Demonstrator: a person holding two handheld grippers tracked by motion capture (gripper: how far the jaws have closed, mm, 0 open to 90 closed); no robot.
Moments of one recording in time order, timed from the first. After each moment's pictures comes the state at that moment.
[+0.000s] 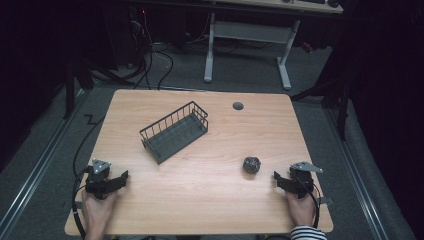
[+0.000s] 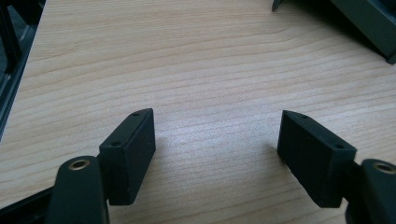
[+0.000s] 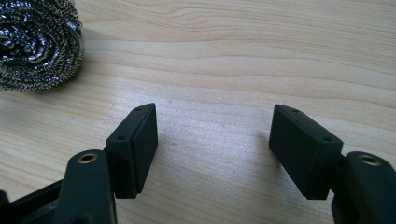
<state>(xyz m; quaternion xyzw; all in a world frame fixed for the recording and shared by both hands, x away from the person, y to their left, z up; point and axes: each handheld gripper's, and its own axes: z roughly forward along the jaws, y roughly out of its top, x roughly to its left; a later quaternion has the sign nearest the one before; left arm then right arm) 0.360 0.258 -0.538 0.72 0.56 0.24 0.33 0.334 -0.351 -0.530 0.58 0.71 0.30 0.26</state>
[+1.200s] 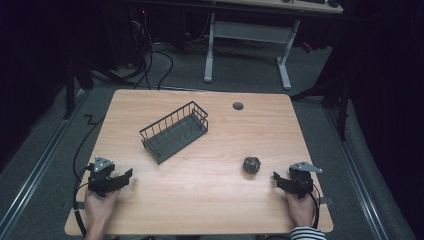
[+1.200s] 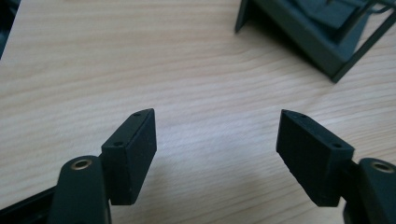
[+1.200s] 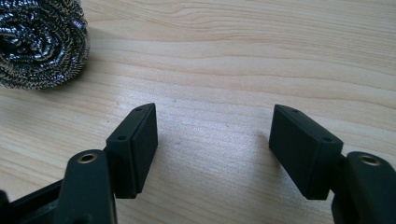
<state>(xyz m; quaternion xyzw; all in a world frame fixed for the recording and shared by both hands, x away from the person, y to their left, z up) 0.360 0.247 -0.521 0.73 0.54 0.22 0.36 0.334 -0.350 -0.530 0.58 0.71 0.30 0.26</state>
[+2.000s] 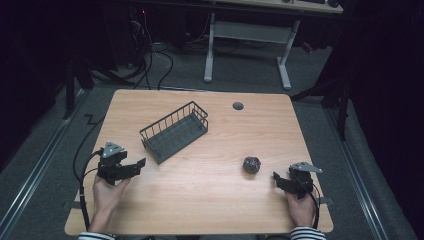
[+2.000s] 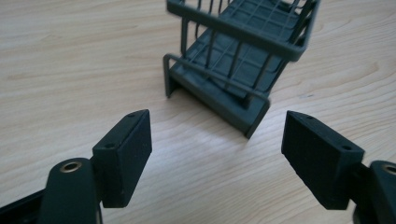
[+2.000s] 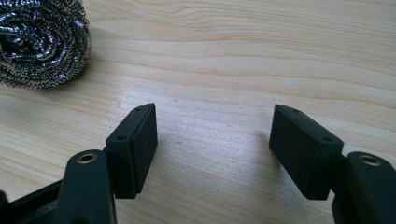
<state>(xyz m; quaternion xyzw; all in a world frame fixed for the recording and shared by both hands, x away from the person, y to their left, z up) 0.374 0.211 -0.468 0.75 0.49 0.19 0.40 0.334 -0.349 -0.530 0.58 0.72 0.30 0.26</state>
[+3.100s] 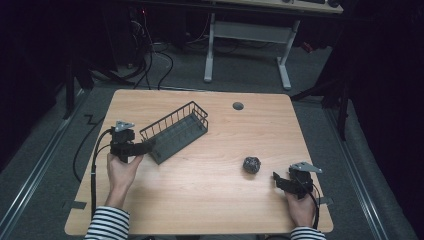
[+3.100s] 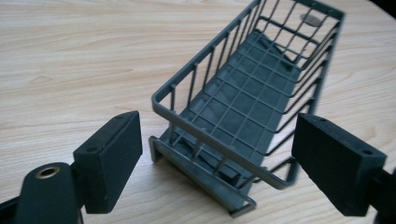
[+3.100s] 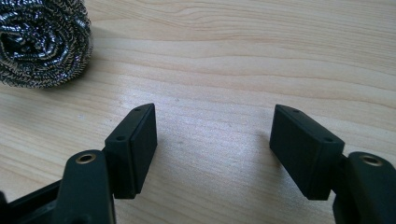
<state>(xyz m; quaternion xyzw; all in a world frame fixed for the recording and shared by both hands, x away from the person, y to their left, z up) 0.426 0.182 -0.444 0.72 0.53 0.18 0.40 0.333 -0.349 -0.530 0.57 0.72 0.30 0.25</state>
